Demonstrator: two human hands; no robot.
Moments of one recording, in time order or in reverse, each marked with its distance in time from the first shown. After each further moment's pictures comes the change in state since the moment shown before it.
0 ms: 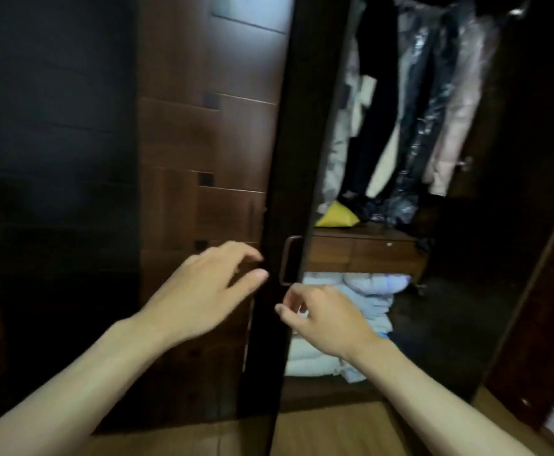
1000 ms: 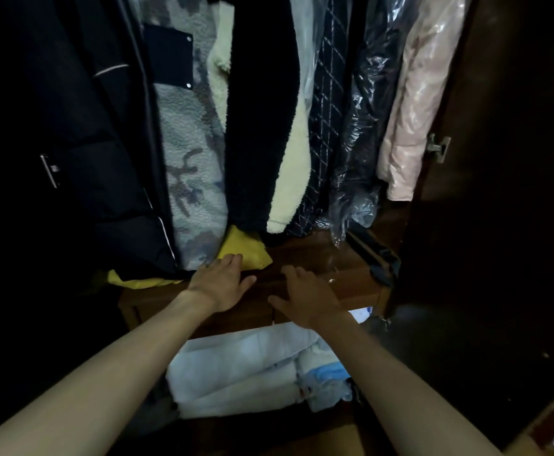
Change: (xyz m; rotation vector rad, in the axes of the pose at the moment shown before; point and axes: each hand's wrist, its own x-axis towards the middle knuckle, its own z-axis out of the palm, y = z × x) left_hand 0.569 0.026 0.347 0.434 -0.523 -0.280; right_hand 0.328 0.508 -0.069 0.031 -0.160 0.160
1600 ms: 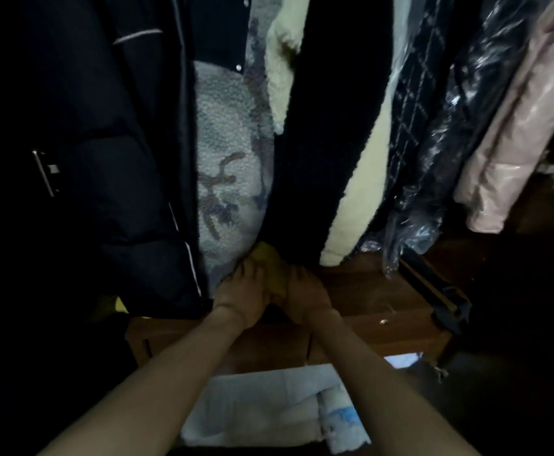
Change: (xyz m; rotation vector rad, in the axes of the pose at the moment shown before) left_hand 0.120 -0.072 0.055 0.150 0.089 -0.024; right_hand 0.198 -0.012 0.105 -0.057 0.010 0.032
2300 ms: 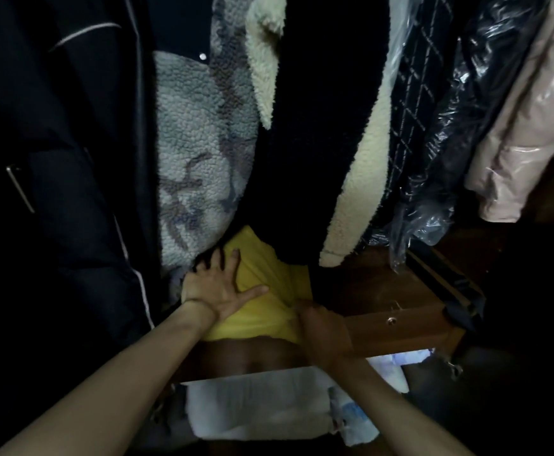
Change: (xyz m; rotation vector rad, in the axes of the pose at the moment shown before) left_hand 0.007 -0.039 -0.012 -0.002 -0.012 -0.240; right_hand -0.071 0.018 -0.016 0.051 -0.001 -0.132
